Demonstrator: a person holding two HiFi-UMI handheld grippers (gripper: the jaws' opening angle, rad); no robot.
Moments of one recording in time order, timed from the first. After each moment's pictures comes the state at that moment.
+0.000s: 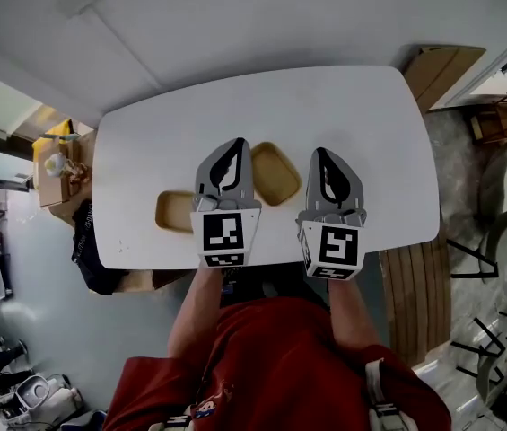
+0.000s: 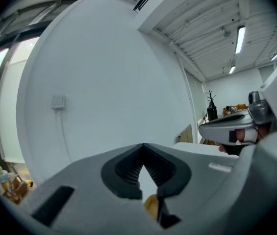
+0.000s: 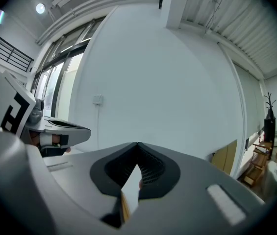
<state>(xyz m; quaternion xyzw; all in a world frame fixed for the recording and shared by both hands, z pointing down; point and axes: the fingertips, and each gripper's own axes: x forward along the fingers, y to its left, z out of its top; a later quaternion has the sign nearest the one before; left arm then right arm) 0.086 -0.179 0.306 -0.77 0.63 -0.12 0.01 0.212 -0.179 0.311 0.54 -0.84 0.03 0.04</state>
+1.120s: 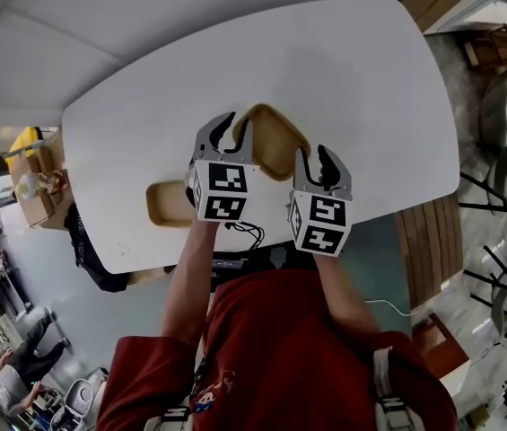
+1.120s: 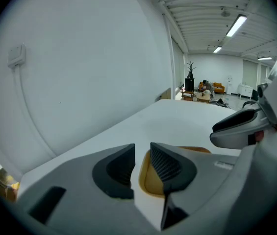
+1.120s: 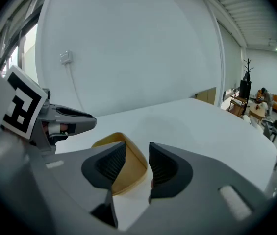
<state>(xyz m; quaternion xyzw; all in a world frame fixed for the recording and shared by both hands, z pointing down) 0.063 -0.231 0.488 -0.81 0.50 -0.30 -0.11 0.188 -0.172 0.499 0.60 -0.73 0.27 0.19</state>
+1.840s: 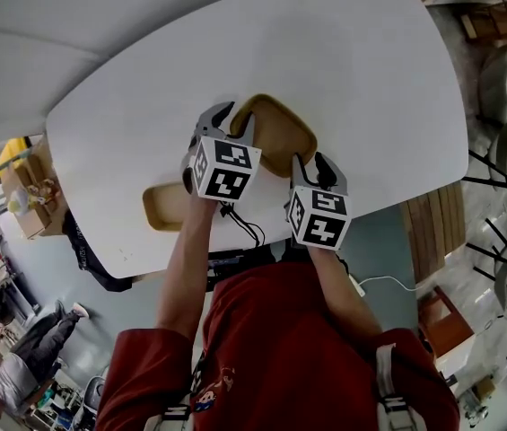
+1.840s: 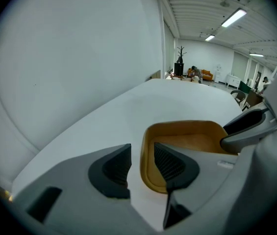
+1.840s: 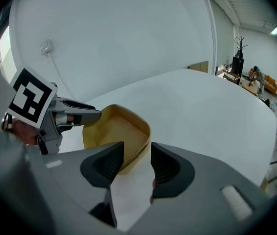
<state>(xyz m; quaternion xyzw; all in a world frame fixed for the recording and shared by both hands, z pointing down) 0.065 -0.246 0.566 -0.81 0.41 -0.39 -0.15 0.181 -0.146 0.572 0.59 -0.67 0.39 0.24</state>
